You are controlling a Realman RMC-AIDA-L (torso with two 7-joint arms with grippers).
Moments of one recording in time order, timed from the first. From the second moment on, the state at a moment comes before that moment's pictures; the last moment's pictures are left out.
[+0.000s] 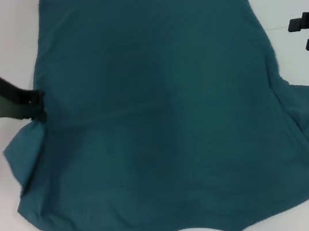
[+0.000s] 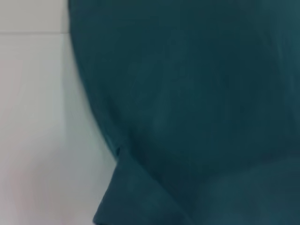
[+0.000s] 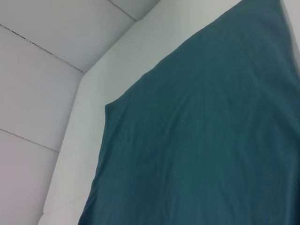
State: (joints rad) left arm -0.93 -1.99 0.87 0.94 2.86 1.50 -2.87; right arm 0.70 1.80 -0.54 -0.51 -2.13 -1.31 2.45
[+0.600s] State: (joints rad) left arm -0.98 -1.99 0.88 0.80 2.86 1.38 -2.89; right arm 0.70 1.81 -0.55 -0.51 -2.12 -1.31 2.45
